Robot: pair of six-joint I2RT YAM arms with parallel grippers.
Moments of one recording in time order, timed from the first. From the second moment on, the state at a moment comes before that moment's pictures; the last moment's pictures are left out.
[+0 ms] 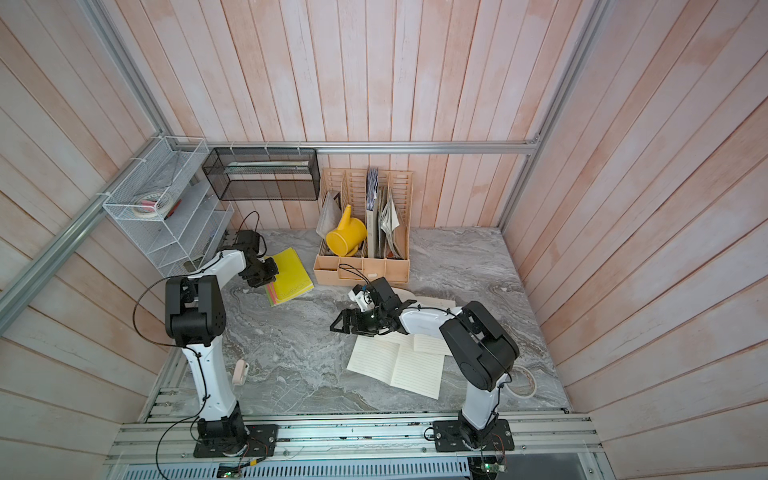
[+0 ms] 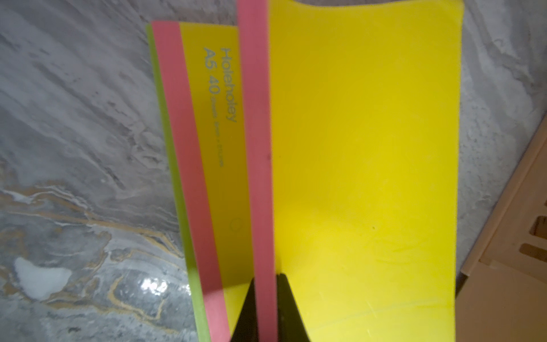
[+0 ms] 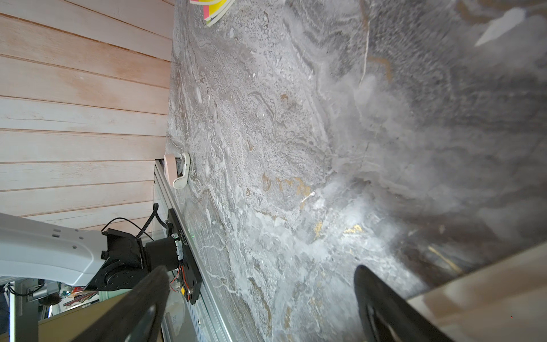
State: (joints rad) left arm 0.06 2.15 1.64 -0.69 0.13 -0.38; right arm 0.72 1.79 0.97 0.00 -0.68 0.68
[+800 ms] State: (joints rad) left arm 0.07 2.09 1.54 -0.69 0.10 -0.36; right arm 0.75 1.76 0.97 0.00 -0.65 0.68
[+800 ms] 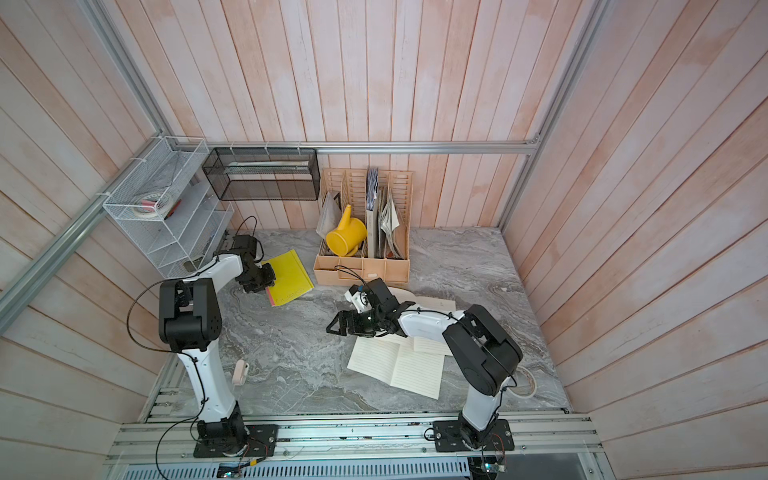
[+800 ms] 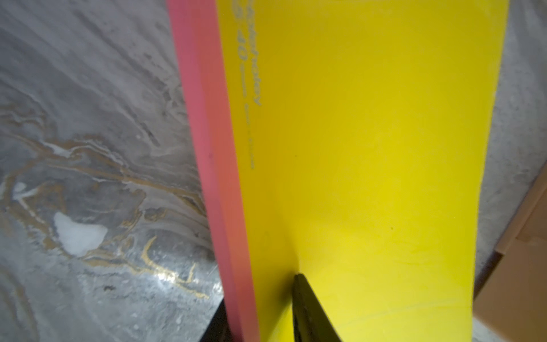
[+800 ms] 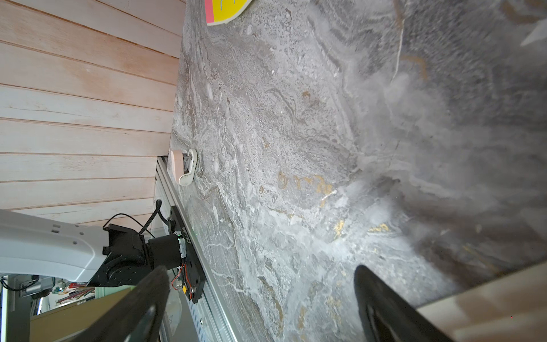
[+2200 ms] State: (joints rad) left arm 0.07 1.90 1.48 -0.71 0.13 -0.44; right arm 0.77 1.76 0.98 -0.02 -0.63 0.69
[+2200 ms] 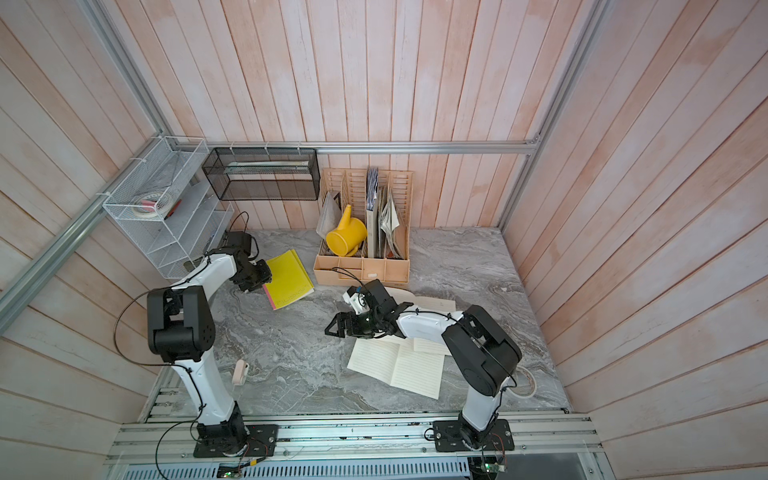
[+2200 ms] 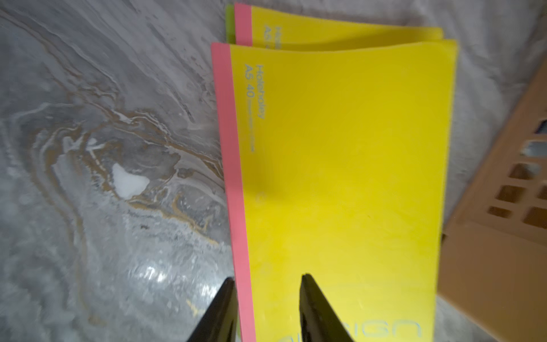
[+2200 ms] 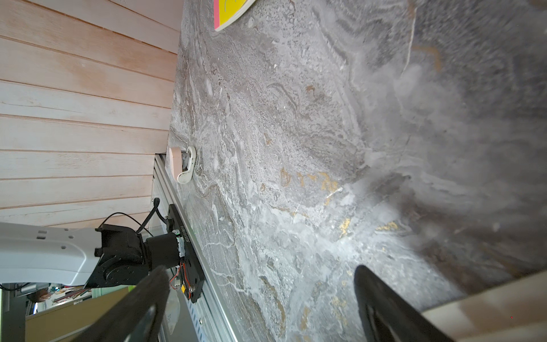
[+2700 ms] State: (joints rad) left arm -0.16 1.42 1.18 -0.65 0.43 -0.44; right arm 0.66 1.53 1.07 -0.18 -0.61 0.61
